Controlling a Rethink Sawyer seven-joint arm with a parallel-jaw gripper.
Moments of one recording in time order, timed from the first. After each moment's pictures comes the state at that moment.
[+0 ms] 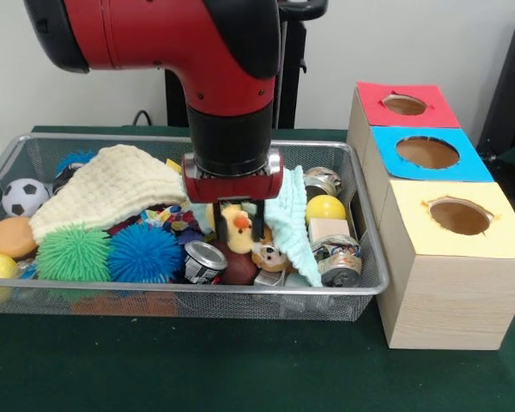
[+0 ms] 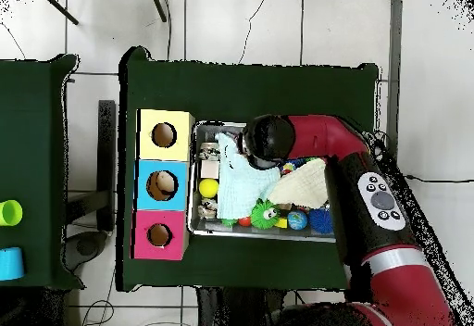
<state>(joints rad) -0.55 -0.48 0.44 1.39 -0.49 0.84 1.73</state>
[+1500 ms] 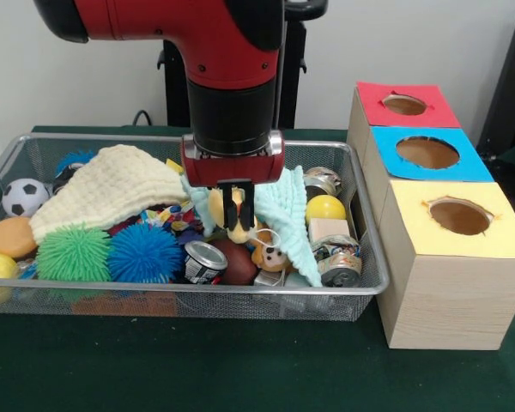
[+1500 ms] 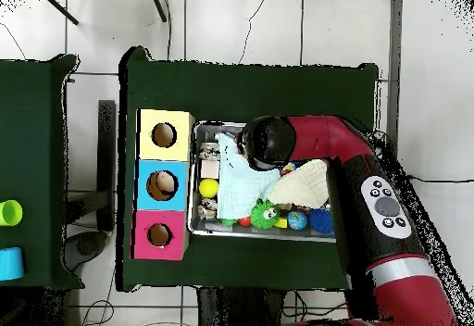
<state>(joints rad) -0.55 -0.54 0.44 1.42 -0.49 0.82 1.73</state>
